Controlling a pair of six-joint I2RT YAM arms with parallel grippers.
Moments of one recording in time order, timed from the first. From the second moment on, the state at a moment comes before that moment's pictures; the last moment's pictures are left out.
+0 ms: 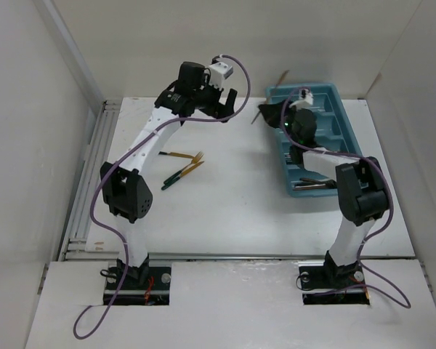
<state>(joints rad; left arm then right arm) -0.43 1.94 2.00 -0.59 0.35 0.06 0.33 1.85 1.16 0.80 -0.15 0.74</state>
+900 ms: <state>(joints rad) -0.26 1.96 1.75 -0.63 -0.10 0.55 0.11 1.88 1.14 0.52 0.15 1.00</state>
